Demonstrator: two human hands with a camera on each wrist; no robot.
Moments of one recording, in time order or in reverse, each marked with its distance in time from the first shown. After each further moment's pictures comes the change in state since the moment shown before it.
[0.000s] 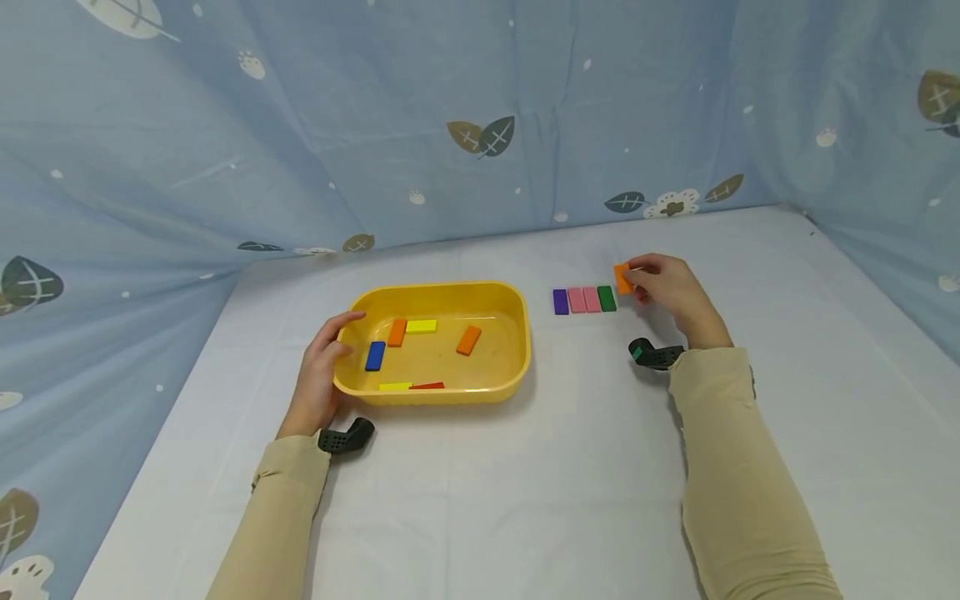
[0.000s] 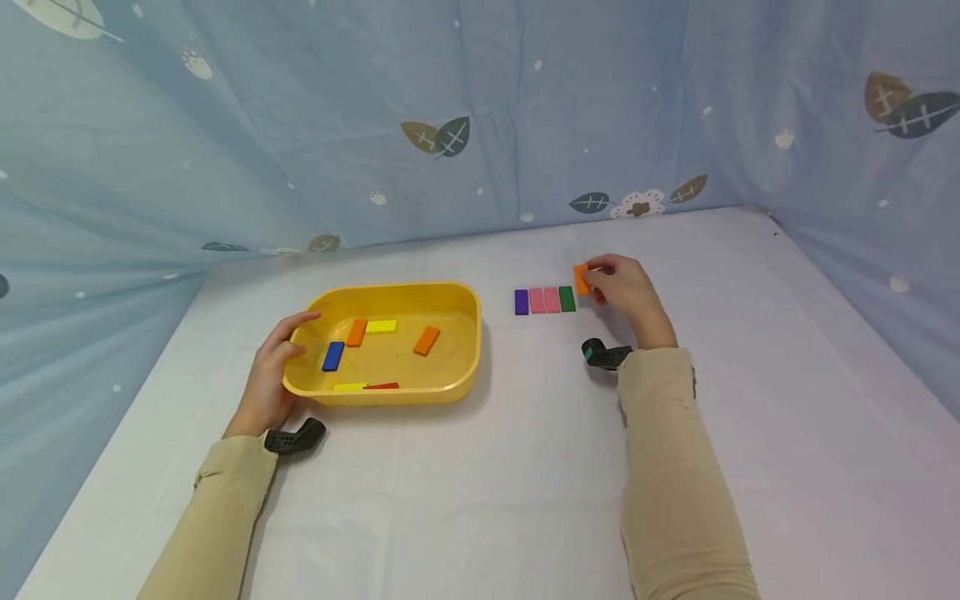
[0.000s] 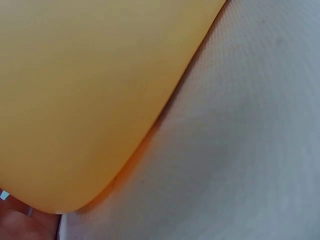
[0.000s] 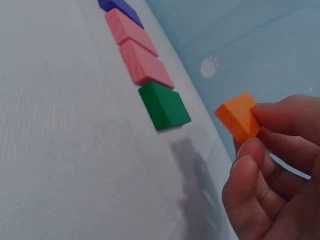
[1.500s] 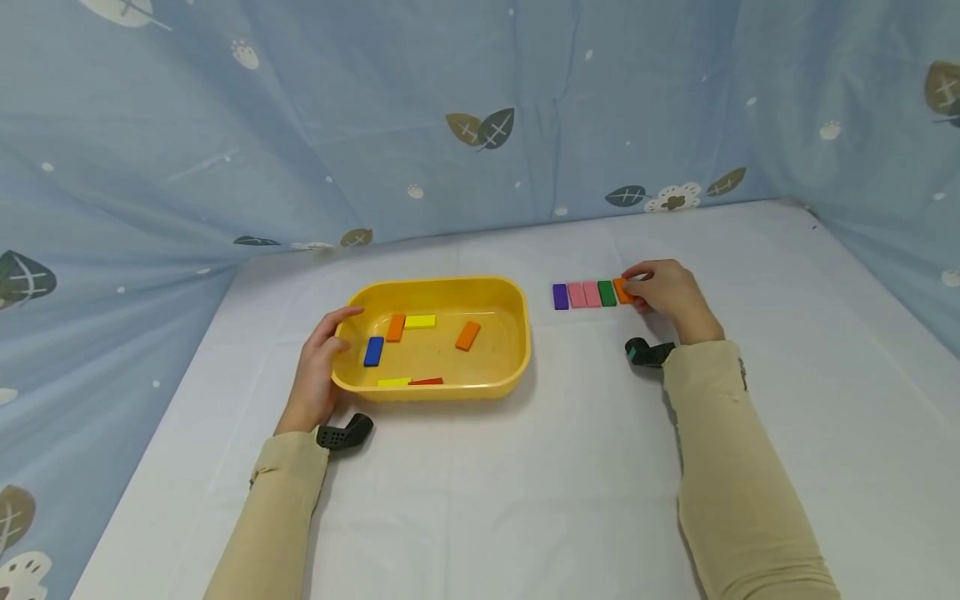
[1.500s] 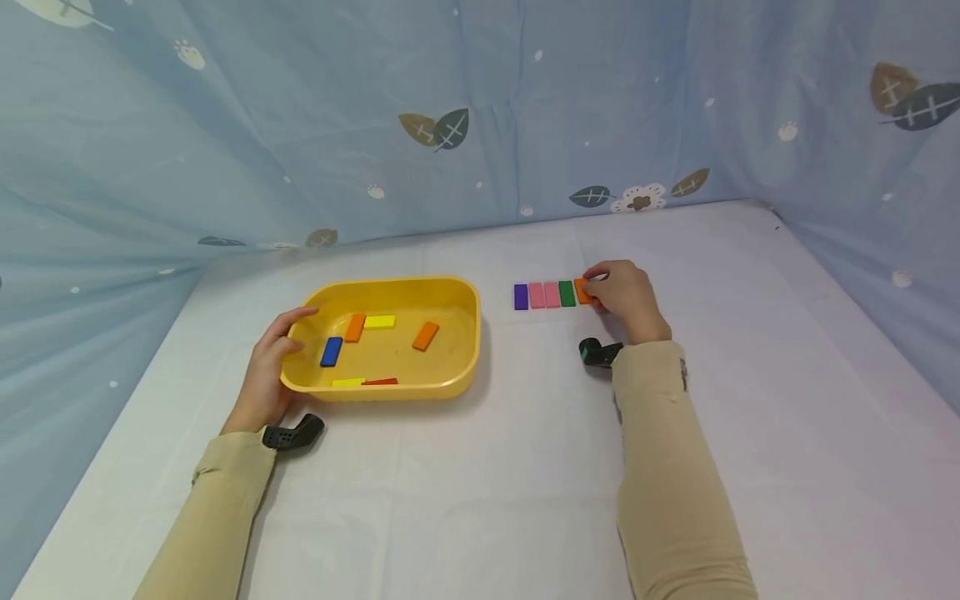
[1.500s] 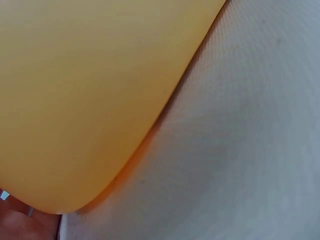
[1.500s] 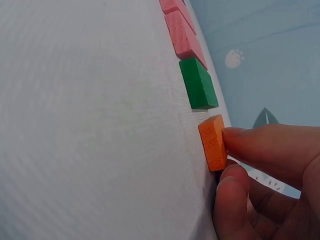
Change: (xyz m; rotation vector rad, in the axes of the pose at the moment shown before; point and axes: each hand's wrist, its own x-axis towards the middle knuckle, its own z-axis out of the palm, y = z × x) left_hand 0.000 -0.001 -0.001 -0.009 -0.009 0.017; right_hand -0.005 -0.001 0.003 -0.278 -0.029 0.003
